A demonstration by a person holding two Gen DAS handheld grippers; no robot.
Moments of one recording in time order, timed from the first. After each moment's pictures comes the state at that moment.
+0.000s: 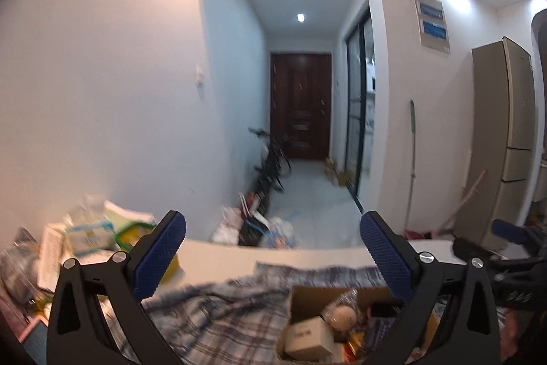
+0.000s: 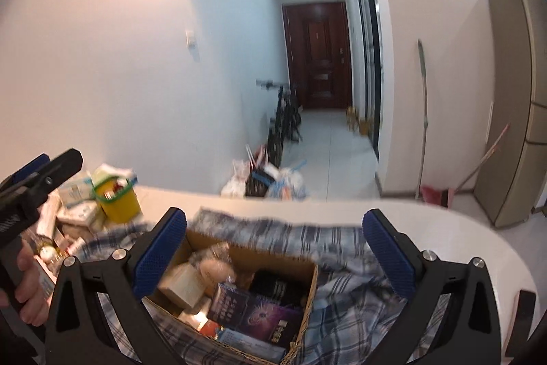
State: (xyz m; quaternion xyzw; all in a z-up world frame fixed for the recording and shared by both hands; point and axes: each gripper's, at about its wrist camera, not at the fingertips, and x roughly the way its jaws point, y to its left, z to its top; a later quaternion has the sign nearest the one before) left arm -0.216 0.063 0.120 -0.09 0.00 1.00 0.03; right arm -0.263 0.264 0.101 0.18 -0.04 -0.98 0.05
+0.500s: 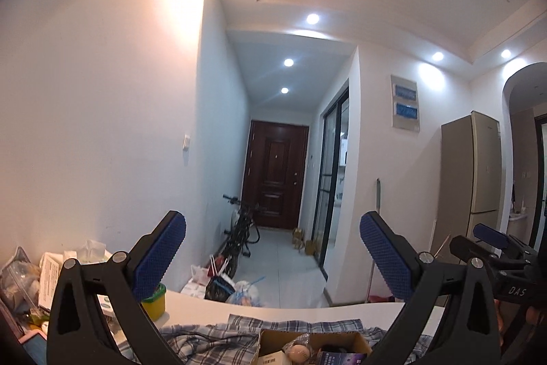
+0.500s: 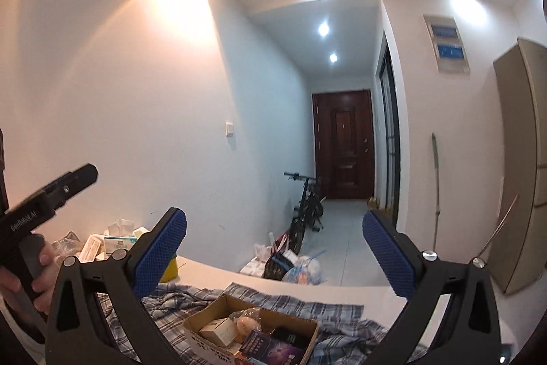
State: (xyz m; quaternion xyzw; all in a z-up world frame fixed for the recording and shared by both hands) left arm -0.094 0.022 0.187 0.05 -0.06 0.99 0.10; right arm -0.146 0.253 0.180 -0.01 0.00 -1.00 0.09
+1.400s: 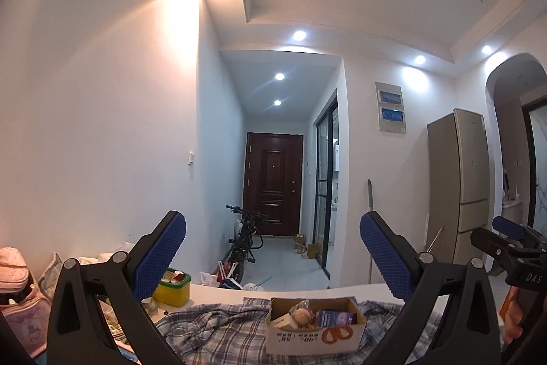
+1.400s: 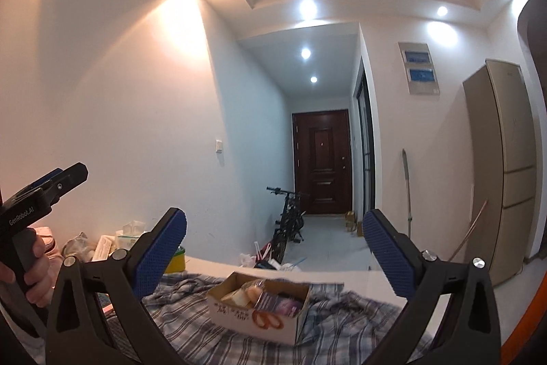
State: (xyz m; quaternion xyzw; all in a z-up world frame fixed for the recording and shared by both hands) left arm 0.061 -0.021 0.158 0.07 -0.03 0.99 0.10; right arm 0.010 0.234 0.148 -0.03 -0.02 -1.00 0.05
